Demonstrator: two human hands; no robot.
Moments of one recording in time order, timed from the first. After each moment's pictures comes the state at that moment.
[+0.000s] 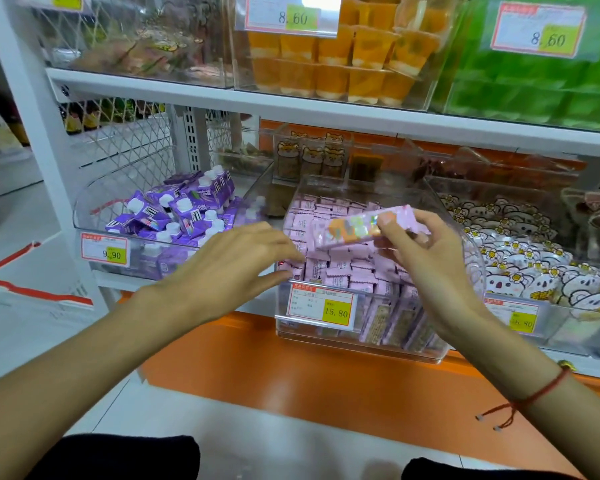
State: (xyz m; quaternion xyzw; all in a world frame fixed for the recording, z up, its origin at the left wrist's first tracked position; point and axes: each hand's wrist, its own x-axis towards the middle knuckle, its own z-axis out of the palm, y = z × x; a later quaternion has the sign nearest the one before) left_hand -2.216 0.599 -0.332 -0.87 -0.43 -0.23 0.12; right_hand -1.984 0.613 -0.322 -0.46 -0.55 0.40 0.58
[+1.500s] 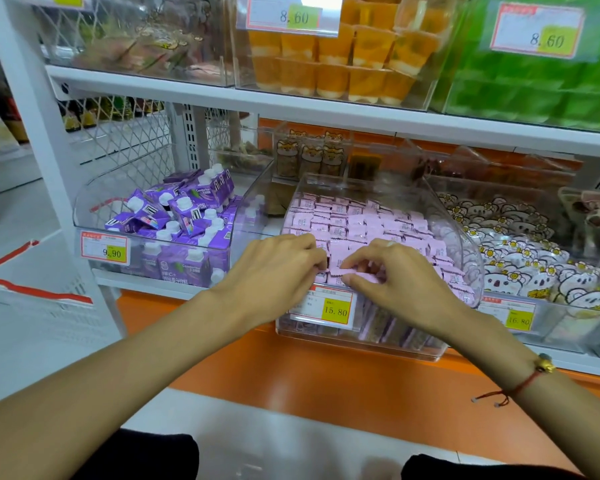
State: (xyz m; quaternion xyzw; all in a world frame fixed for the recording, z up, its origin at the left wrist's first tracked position) left_hand -2.174 0.606 -0.341 -0.84 -0.50 -0.19 0.14; right_hand -1.980 0.626 -0.339 -0.47 -0.85 0.04 0.25
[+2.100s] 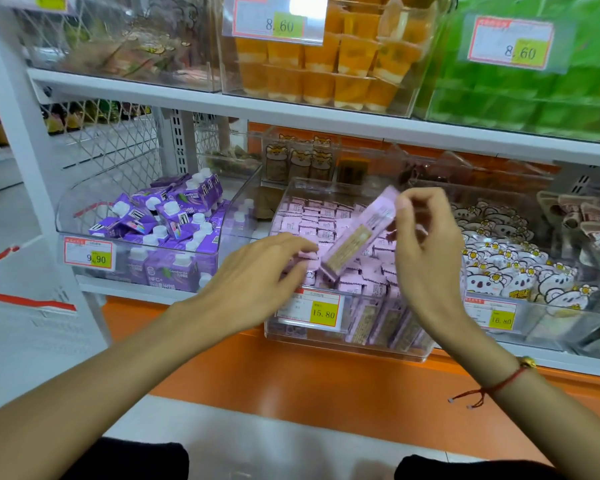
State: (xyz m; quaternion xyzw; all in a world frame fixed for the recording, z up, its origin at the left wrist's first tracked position) left_hand -2.177 0.599 -0.339 -0.80 -0.52 -0.29 -0.03; right_hand -1.986 0.613 -0.314 -0.43 -0.67 0.06 0.61
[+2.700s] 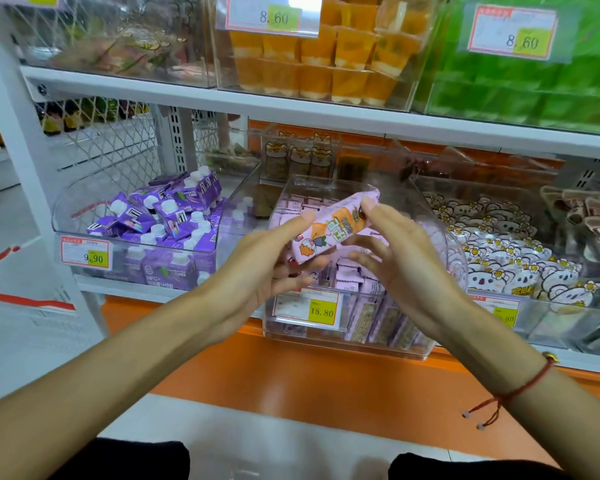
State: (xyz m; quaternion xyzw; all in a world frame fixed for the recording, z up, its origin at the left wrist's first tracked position) left_hand -2.157 0.588 -0.316 -0.44 -0.43 -0.51 -0.61; right_hand -1.994 0.604 -0.306 -0.38 -0.55 0.53 0.52
